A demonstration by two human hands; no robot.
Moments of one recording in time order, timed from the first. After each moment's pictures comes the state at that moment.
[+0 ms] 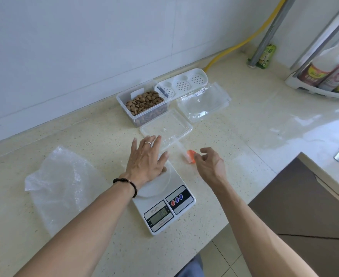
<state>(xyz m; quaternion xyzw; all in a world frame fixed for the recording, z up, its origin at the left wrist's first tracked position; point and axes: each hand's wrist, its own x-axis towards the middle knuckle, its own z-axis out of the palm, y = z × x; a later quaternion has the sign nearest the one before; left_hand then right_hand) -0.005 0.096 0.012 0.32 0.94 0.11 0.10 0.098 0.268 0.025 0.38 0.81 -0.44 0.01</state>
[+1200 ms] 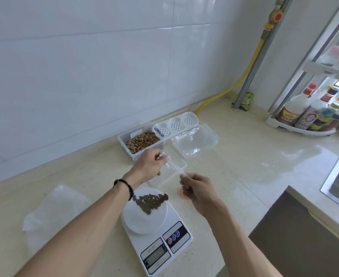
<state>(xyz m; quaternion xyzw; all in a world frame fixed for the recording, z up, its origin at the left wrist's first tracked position) -0.044 0.127 0.099 0.22 0.84 0.46 0.20 0.082 0.259 0.073 0.33 0.53 -0.78 -0.02</state>
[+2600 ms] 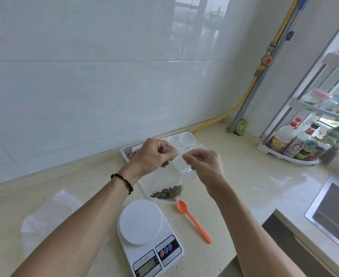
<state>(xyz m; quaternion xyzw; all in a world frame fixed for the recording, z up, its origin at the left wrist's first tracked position) -0.036 0.116 0.186 0.28 0.69 0.63 0.20 0.061 0.264 0.195 0.20 0.77 -0.59 -0.16</state>
